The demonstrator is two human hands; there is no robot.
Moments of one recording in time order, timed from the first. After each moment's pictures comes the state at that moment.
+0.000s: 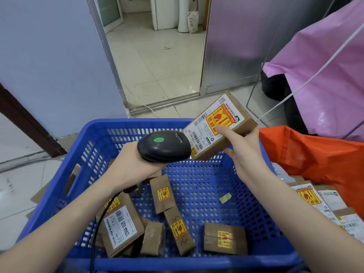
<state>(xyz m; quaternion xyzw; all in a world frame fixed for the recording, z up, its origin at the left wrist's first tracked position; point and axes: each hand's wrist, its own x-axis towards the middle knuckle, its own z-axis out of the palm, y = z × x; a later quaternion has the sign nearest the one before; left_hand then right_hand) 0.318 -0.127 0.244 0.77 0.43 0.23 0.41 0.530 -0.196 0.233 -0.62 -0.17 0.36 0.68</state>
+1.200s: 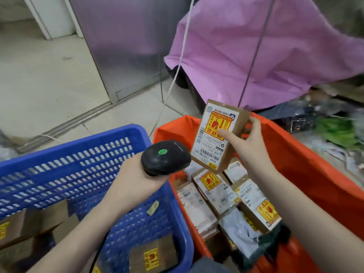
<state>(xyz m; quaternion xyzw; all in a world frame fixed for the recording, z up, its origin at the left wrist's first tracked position) 0.573 -0.232 0.209 0.84 0.32 0.16 0.41 0.765 -0.373 0.201 -0.73 -0.16 0.13 0.65</state>
